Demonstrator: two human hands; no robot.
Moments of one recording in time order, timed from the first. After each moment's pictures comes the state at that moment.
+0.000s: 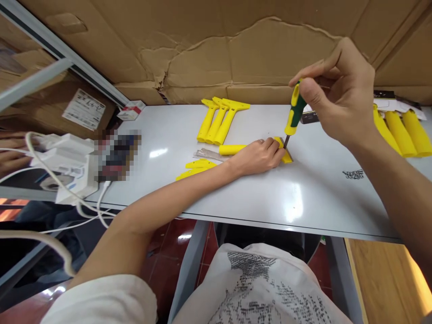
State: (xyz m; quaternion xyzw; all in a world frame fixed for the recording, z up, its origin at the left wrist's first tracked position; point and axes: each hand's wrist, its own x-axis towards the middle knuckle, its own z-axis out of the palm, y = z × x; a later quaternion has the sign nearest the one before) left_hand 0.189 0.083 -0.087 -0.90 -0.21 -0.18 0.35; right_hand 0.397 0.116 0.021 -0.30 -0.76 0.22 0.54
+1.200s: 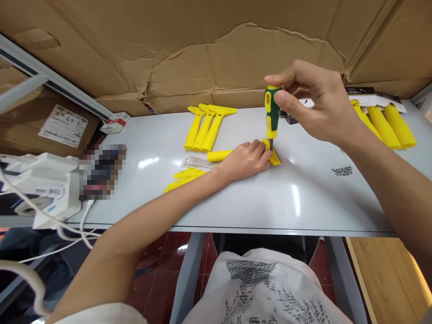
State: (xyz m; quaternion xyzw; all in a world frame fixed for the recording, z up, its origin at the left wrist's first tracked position) left_hand 0.187 0.083 -0.086 -0.89 -0.21 -0.23 0.33; right_hand 0.406 0.111 0.023 -0.27 -0.82 0.17 0.48
